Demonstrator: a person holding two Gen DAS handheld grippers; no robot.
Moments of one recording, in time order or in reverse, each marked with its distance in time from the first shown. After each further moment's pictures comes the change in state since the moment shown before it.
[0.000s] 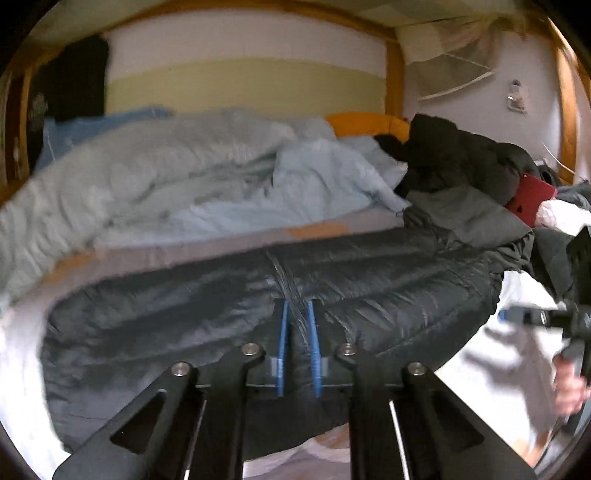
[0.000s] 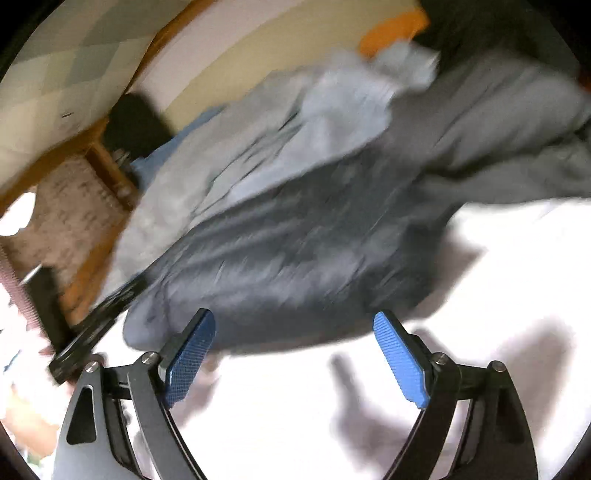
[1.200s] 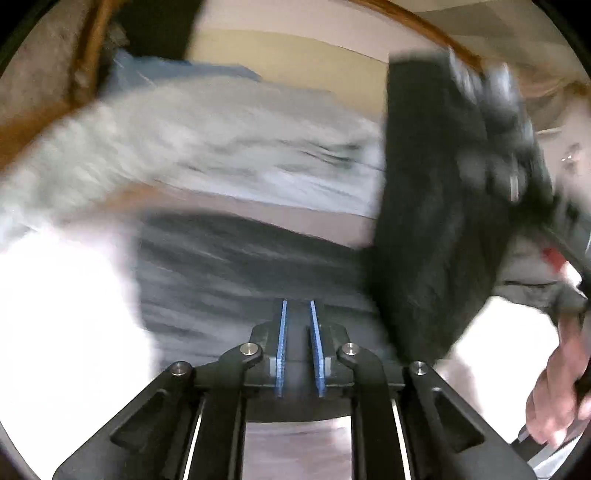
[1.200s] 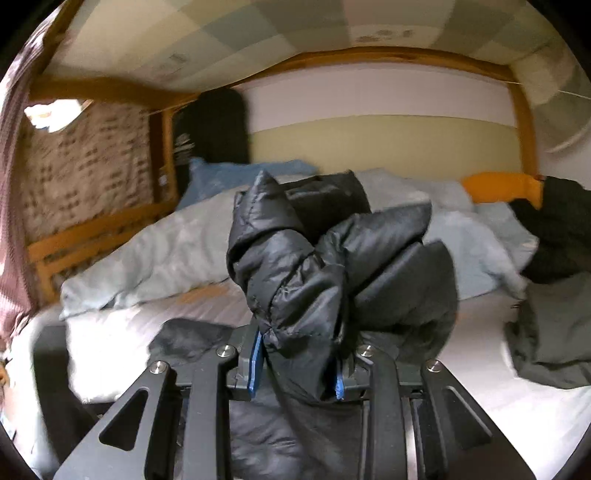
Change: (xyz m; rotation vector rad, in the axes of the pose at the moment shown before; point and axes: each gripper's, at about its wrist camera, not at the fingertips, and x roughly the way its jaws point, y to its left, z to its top) left arm -0.065 0.119 -0.024 -0.219 0.013 0.167; right arm 0.064 0.277 -0.005 -0.509 -0.327 -0.105
